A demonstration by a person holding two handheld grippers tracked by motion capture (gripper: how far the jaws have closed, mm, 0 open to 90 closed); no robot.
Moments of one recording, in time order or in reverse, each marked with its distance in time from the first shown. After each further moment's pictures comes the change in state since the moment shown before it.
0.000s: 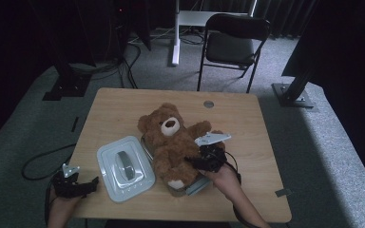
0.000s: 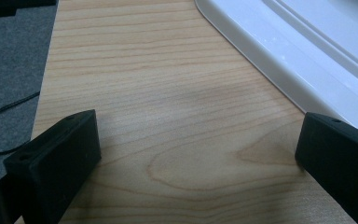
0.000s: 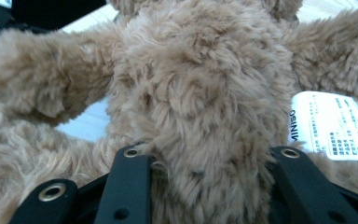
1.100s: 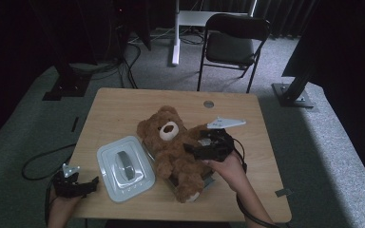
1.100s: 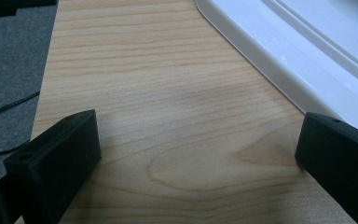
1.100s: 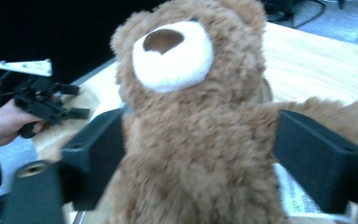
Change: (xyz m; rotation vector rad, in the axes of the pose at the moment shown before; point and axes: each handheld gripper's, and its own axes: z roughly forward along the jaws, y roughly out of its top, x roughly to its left) left arm 0.000 0.000 0.000 0.000 0.001 -0.004; right arm -0.010 0.038 -0.036 -0.119 0.037 0.094
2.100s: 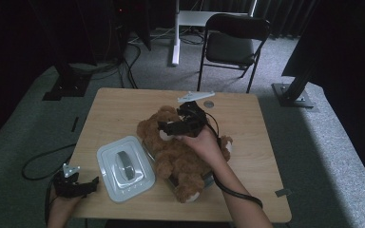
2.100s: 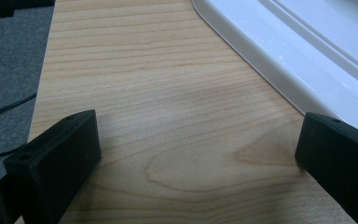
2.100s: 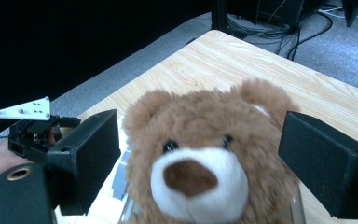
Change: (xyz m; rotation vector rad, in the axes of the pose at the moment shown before) left arm 0.000 0.000 0.000 0.000 -0.006 0.010; right arm 0.022 0.080 0.056 0.007 0.014 -0.052
